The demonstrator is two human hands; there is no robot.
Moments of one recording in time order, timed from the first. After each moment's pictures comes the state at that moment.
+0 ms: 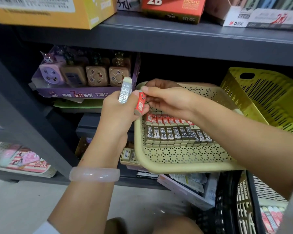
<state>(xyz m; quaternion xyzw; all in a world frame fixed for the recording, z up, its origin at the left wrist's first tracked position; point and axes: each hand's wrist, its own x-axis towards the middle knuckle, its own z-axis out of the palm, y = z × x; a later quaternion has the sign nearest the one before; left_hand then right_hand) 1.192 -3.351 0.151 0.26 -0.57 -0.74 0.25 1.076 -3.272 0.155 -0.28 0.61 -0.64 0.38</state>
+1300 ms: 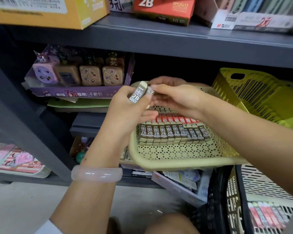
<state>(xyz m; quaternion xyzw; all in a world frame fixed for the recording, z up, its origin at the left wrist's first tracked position) 1.191 -3.332 0.161 0.20 -0.63 -0.73 0.19 1.068 -3.241 0.166 -0.30 0.62 -0.63 0.36</state>
